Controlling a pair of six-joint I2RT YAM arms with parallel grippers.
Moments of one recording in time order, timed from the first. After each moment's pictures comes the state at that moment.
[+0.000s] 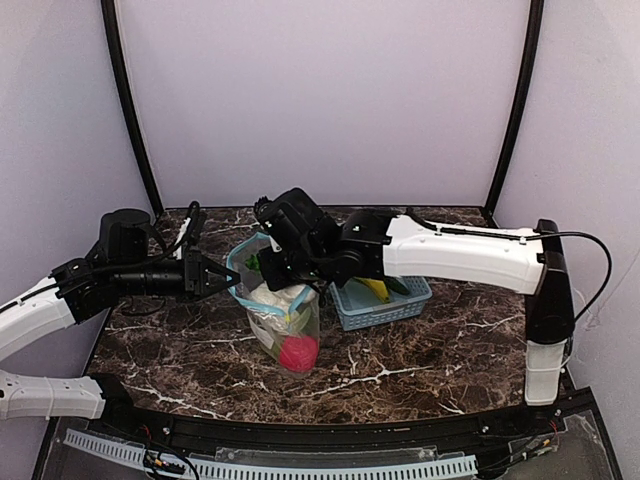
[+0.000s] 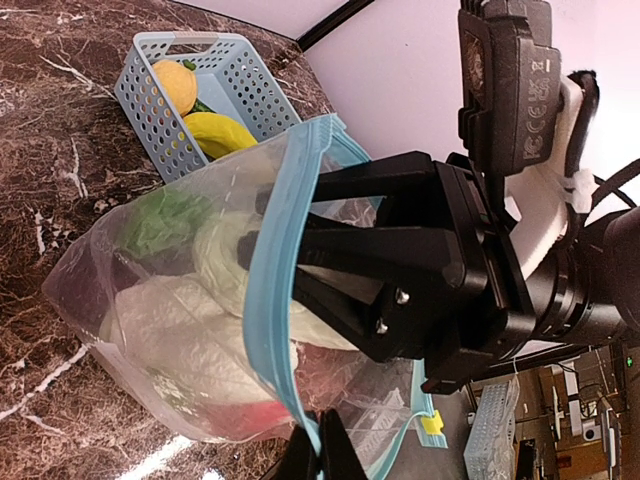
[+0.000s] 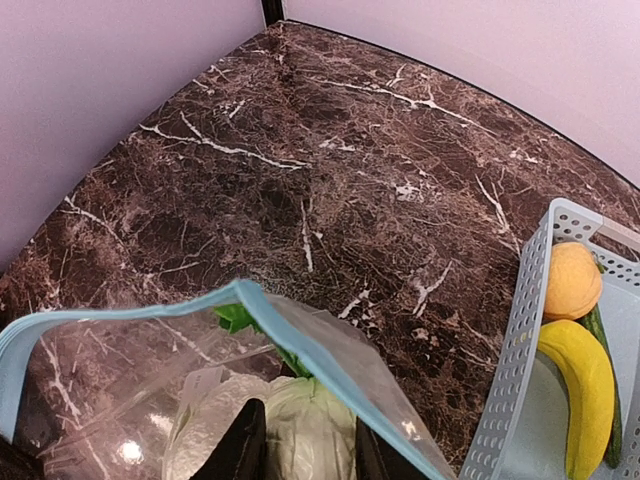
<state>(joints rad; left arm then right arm) -0.64 0.88 0.76 -0.31 0.45 -0.74 1.21 1.99 1.86 -0.57 0.37 0.39</state>
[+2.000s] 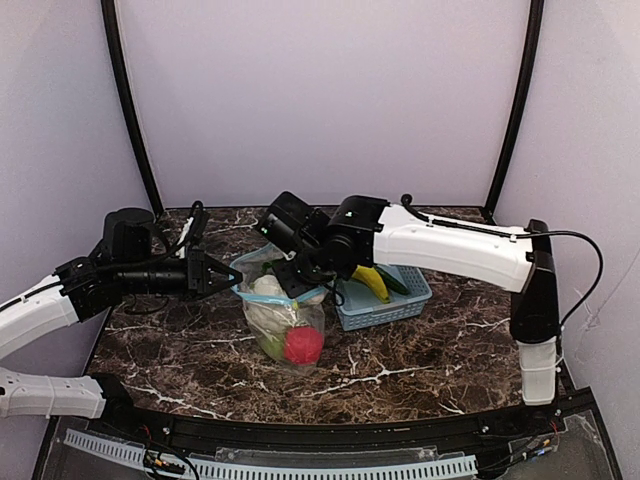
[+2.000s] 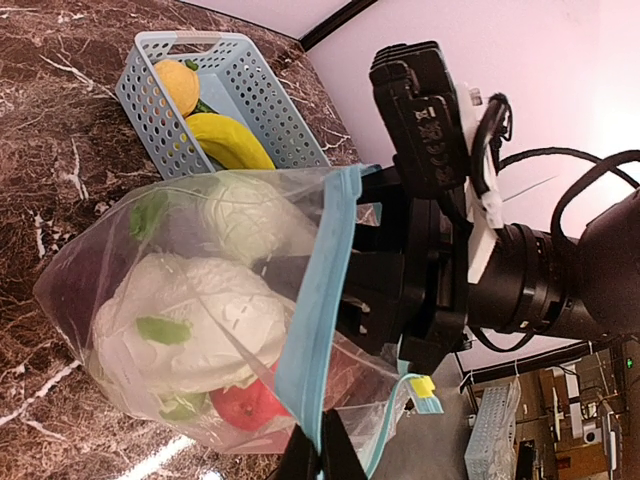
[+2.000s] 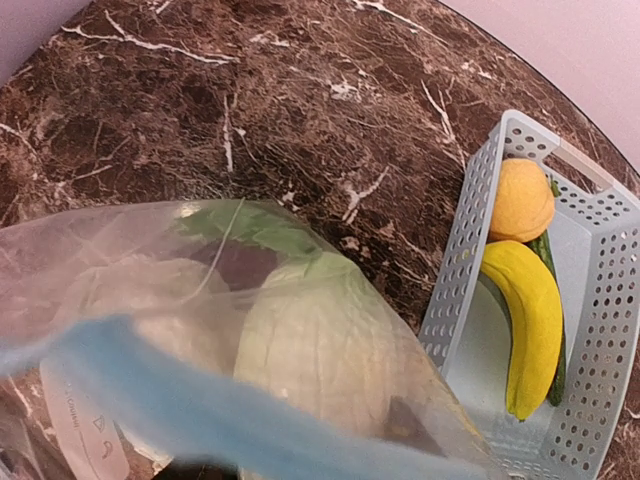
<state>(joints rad) -0.64 0.91 0.77 -0.29 0.46 -0.74 1.18 2.06 2.01 -0.94 0.40 0.40</state>
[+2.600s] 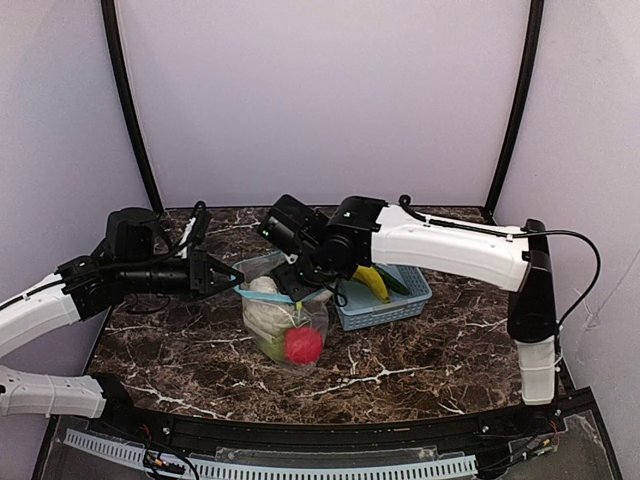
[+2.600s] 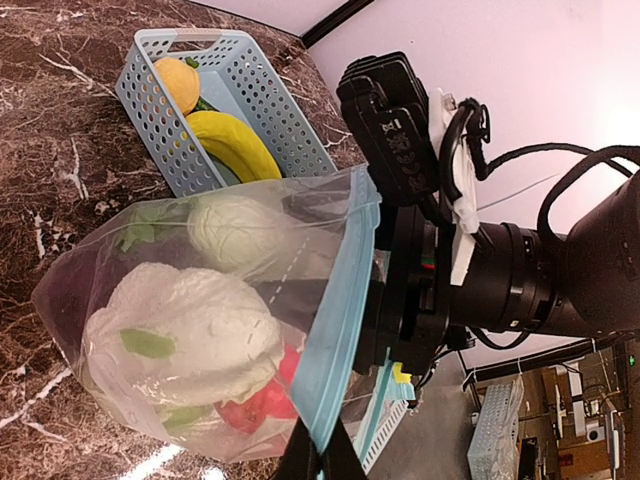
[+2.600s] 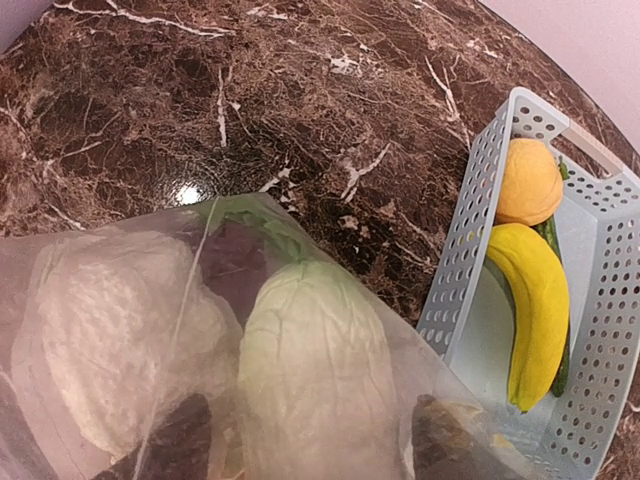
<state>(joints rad) -0.64 0.92 0.77 -0.29 0.45 -0.73 1.17 2.08 2.01 -0.98 0.38 0.40</state>
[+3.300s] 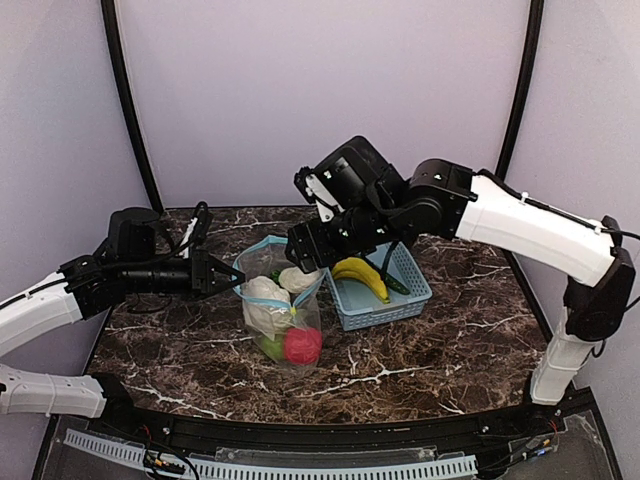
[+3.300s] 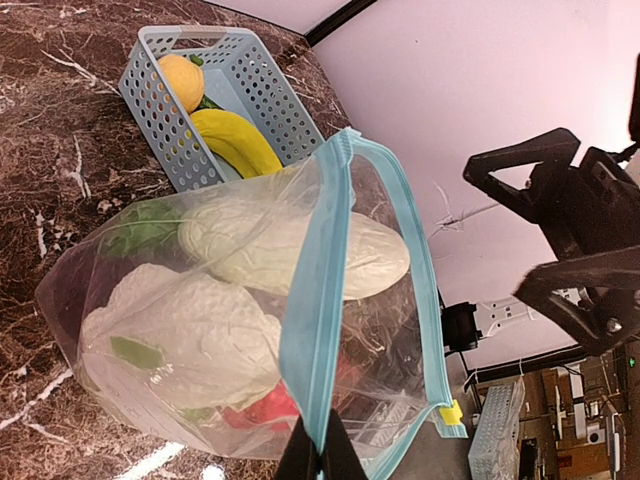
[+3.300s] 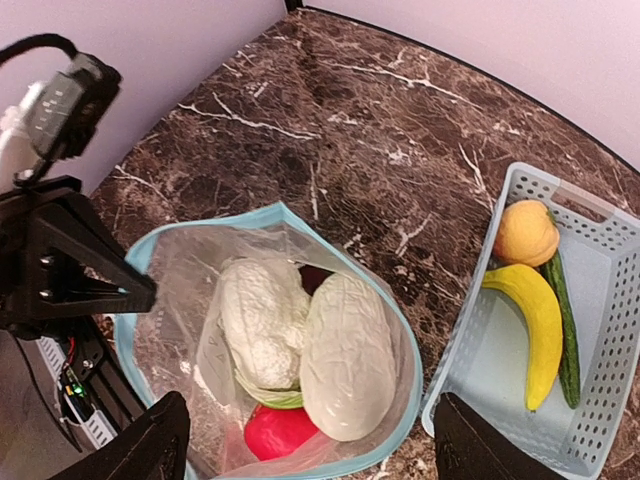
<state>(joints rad) -0.64 0.94 0.77 -0.29 0.45 -0.74 1.16 1.75 1.88 -0.87 0.22 0.41</state>
